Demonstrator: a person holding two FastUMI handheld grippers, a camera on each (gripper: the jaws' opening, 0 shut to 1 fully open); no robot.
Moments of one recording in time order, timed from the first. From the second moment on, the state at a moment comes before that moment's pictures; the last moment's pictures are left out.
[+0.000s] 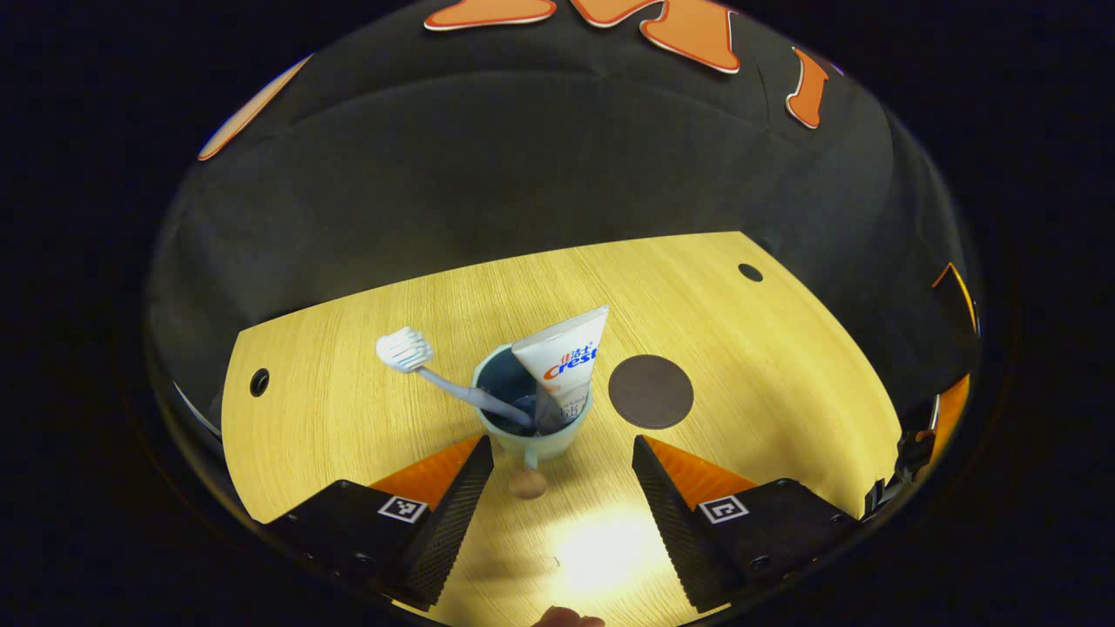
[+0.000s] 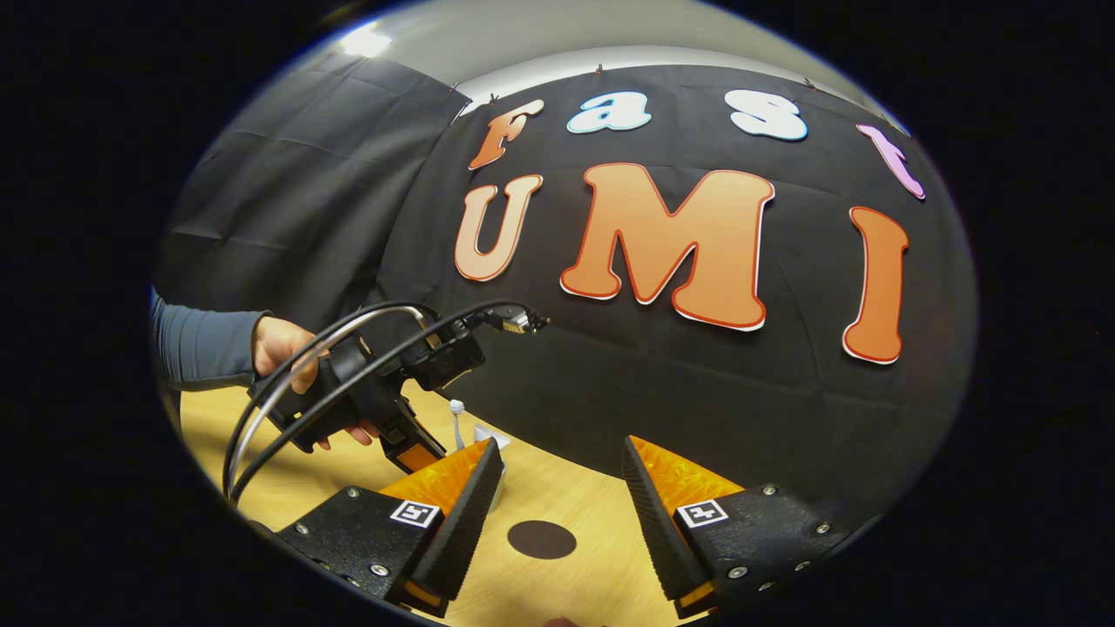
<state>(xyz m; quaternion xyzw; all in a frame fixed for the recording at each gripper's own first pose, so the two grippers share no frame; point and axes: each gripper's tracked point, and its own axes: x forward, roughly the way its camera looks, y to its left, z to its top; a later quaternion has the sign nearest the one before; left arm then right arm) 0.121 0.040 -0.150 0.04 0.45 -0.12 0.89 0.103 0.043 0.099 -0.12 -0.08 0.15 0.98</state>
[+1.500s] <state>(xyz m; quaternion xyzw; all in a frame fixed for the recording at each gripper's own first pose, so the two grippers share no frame) 0.296 0.078 0.003 0.04 0.51 -0.07 0.85 0.071 -0.002 0.070 -0.05 -0.07 0.12 0.99</state>
